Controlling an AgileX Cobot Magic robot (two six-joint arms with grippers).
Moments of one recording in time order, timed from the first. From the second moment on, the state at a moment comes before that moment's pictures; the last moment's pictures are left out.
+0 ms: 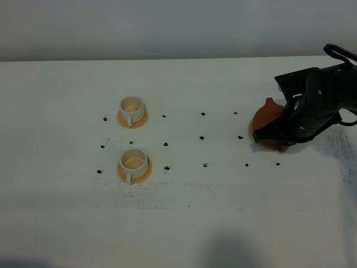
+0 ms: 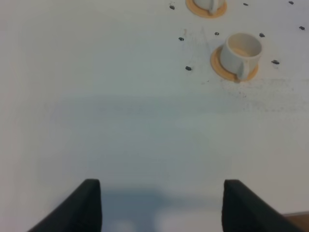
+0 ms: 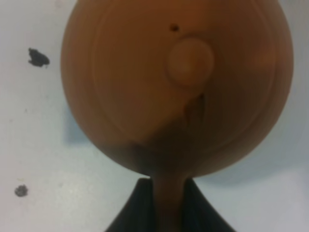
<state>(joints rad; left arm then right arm) 0.02 0.00 -0.45 -0.14 1.07 0.07 0.36 1.95 -1.21 -0.03 0.61 0.03</state>
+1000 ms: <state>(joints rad) 0.02 0.00 -0.45 -0.14 1.07 0.07 0.42 1.70 -1.10 -0.03 0.53 0.00</state>
